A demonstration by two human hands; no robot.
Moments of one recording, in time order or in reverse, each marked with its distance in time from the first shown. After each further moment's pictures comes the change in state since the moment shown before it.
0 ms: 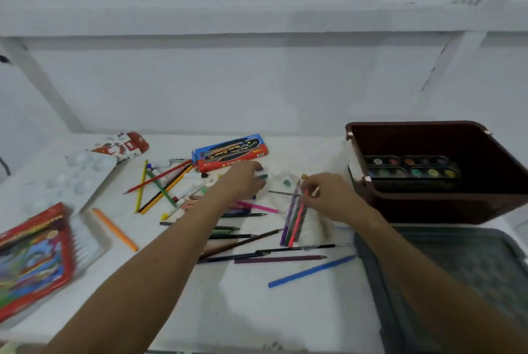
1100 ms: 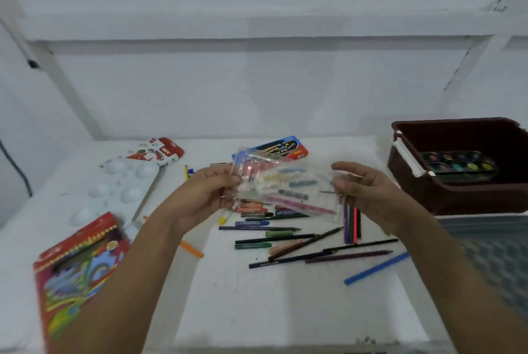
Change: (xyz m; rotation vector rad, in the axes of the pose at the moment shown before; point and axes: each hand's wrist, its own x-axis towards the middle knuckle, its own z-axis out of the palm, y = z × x) left_hand -0.106 -0.143 -0.095 -1.376 -0.256 0.057; right_hand -0.019 -0.088 0.023 1.193 -0.023 0.079
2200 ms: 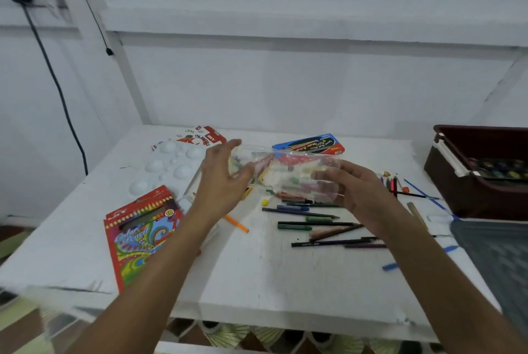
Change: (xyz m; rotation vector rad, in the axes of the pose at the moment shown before) left_hand -0.065 -0.012 -0.032 0.809 0.661 0.419; right_hand -0.005 0.010 0.129 -0.018 0.082 0.044
